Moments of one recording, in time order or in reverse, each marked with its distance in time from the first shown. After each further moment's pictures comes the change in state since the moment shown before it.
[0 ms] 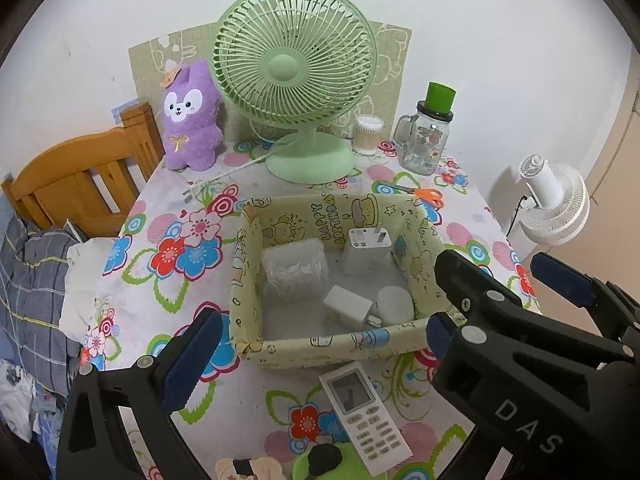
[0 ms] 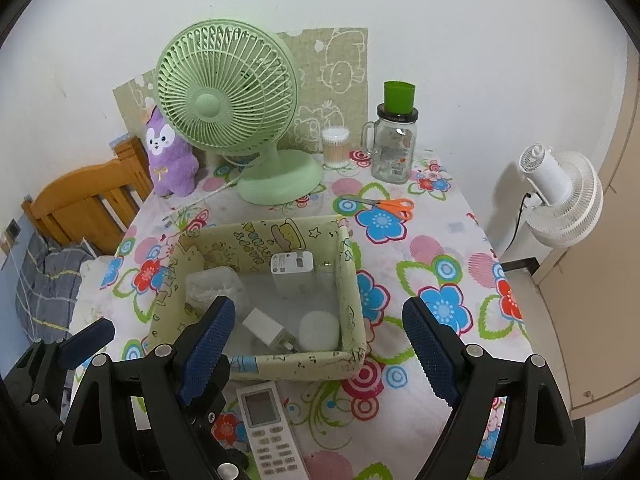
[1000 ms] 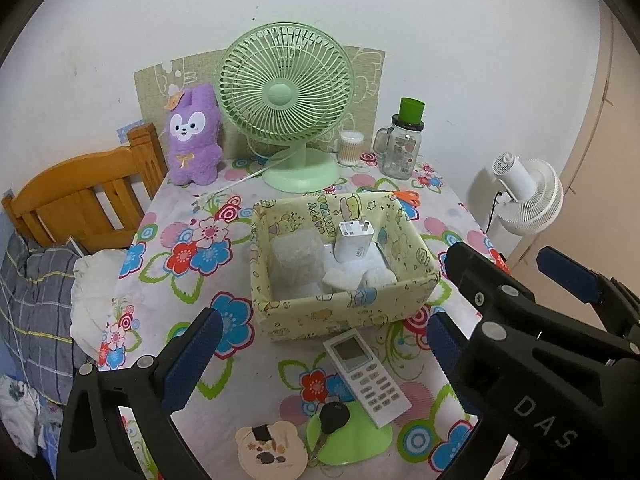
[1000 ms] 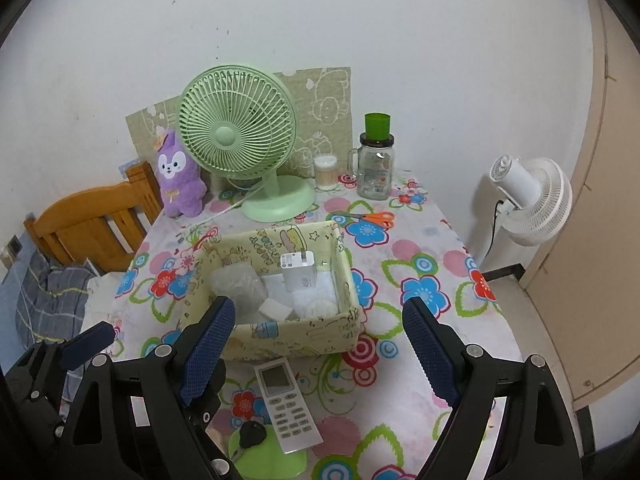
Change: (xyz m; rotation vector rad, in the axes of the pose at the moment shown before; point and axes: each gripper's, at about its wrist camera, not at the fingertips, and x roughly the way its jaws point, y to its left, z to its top) left arm -0.058 0.011 -0.035 0.063 -0.068 -0.040; right arm -0.072 0.015 -0.039 0.035 -0.119 -0.046
